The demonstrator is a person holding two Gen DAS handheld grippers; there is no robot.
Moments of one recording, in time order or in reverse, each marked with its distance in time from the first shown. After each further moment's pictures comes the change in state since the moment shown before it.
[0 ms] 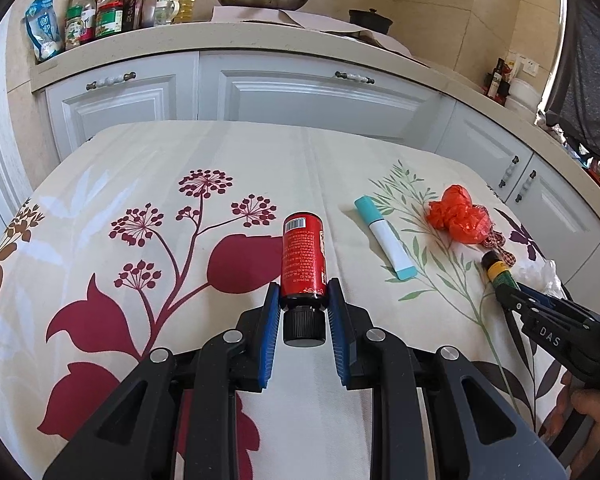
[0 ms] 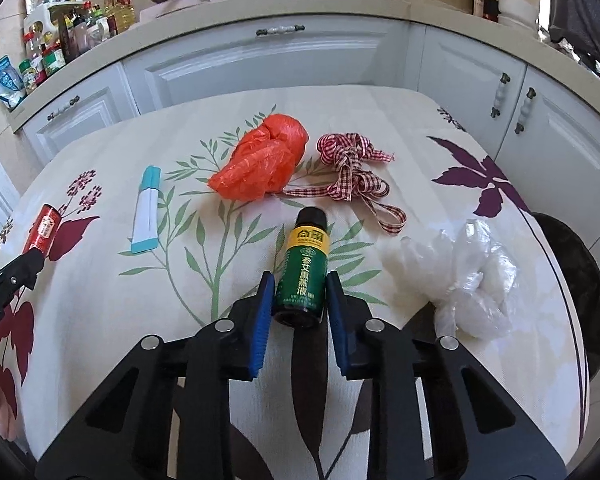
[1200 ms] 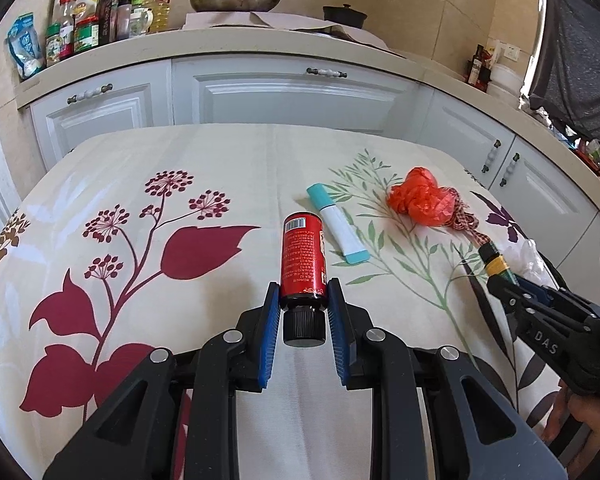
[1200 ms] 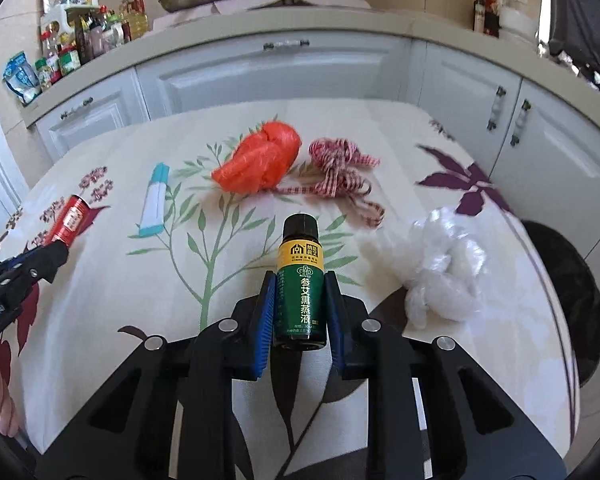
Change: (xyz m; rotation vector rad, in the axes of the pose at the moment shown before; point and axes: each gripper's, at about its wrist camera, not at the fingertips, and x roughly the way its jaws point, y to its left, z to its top) left arm -0.005 -0.039 -0.010 0.057 0.000 -0.023; right arm -0.023 -0.014 -0.014 -0.032 -0.064 0.014
